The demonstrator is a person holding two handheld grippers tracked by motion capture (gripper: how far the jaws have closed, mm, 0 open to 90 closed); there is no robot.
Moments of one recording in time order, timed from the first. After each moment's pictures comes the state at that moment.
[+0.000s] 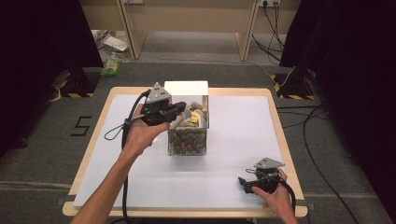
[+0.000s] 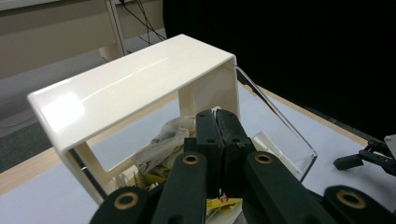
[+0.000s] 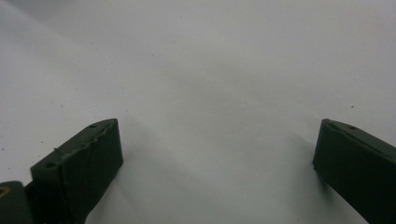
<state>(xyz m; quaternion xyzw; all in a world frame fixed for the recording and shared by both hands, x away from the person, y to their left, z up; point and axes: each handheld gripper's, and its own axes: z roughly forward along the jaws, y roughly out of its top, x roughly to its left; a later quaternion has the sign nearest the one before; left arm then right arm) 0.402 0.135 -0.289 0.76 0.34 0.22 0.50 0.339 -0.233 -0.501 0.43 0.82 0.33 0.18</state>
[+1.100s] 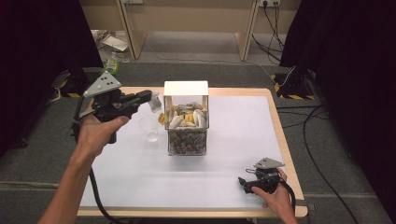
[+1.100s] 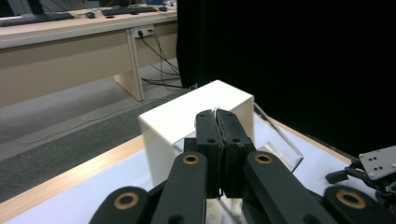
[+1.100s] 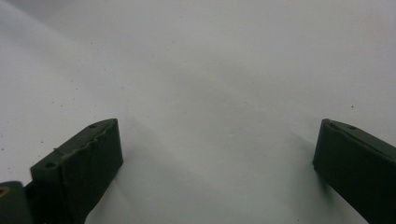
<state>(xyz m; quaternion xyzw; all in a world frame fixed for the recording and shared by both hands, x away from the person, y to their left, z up) 0.366 0.225 -0.240 0.72 0.35 0.25 0.55 0.339 -0.233 -0.502 0.43 0.82 0.33 0.18</state>
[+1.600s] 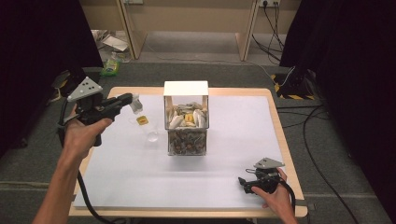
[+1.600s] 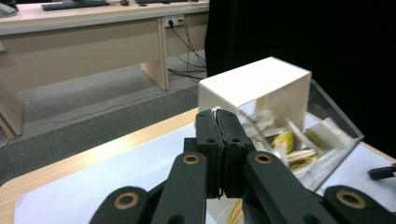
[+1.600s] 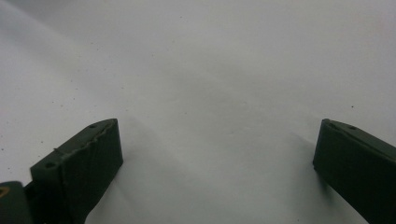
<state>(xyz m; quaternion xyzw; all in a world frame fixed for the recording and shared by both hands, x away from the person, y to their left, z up) 0.378 0.262 -0.268 0.71 0.39 0.27 0.52 0.339 -0.233 -0.502 0.43 0.82 0.33 0.18</state>
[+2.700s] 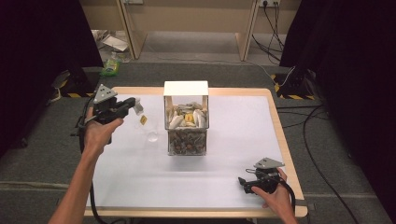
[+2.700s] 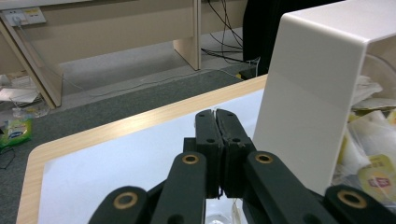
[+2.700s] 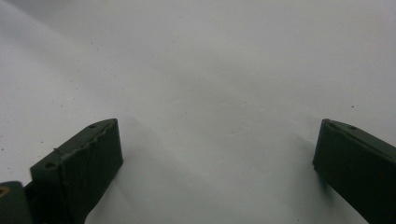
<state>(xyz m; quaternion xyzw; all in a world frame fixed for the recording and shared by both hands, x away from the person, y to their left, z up) 0.427 0.261 -0.329 0.70 0.45 0.30 0.47 0.339 -0.233 -0.502 0.43 0.82 0.33 0.18</state>
